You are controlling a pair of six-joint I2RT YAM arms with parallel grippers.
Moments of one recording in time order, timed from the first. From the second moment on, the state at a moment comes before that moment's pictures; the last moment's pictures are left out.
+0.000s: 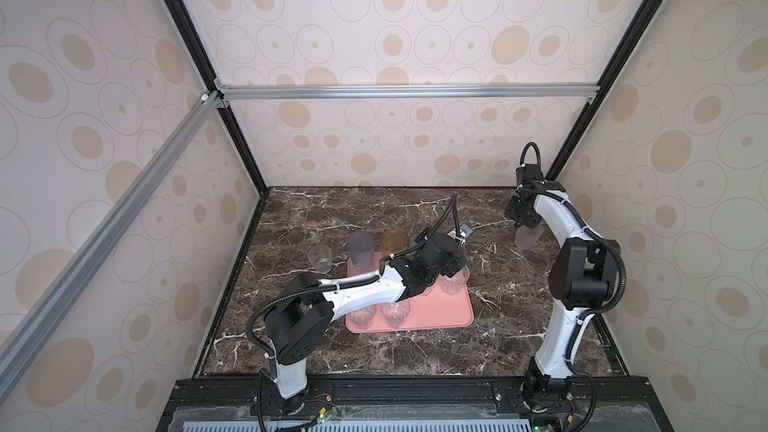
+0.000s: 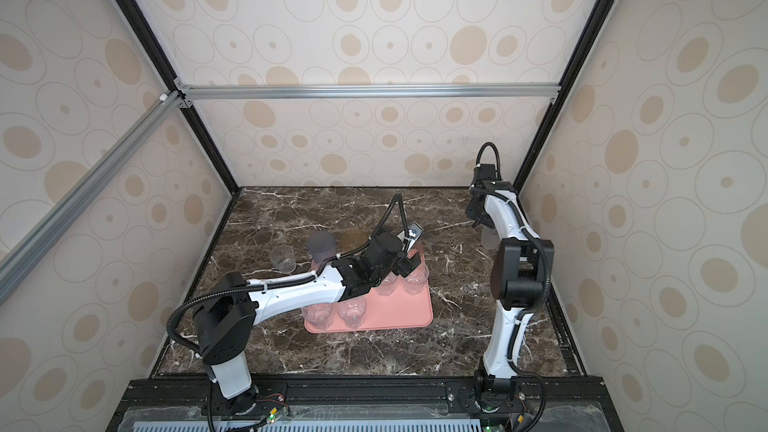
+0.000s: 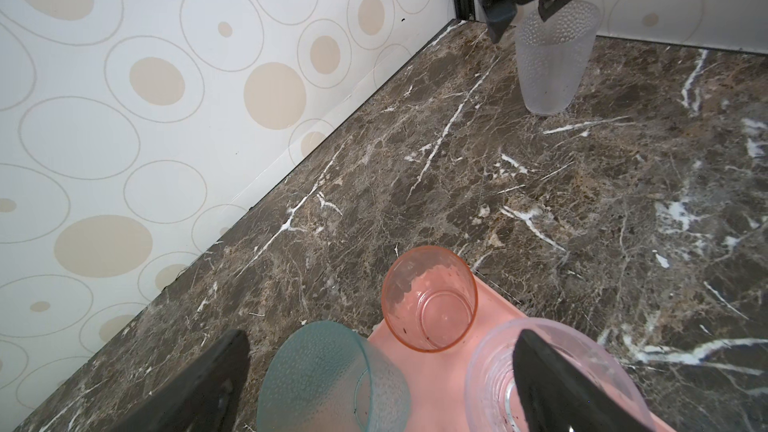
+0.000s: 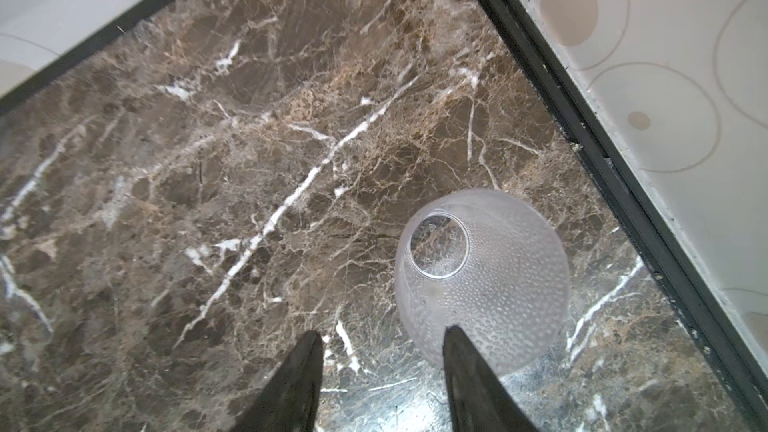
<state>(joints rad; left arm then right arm) -0.99 1.81 1.31 0.05 -0.44 0.20 -0.05 2.03 1.80 -0.91 0.25 0.50</state>
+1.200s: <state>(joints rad) -0.98 1.73 1.23 0.06 -0.44 0.12 0.28 1.78 1.43 -0.92 0.21 0.44</state>
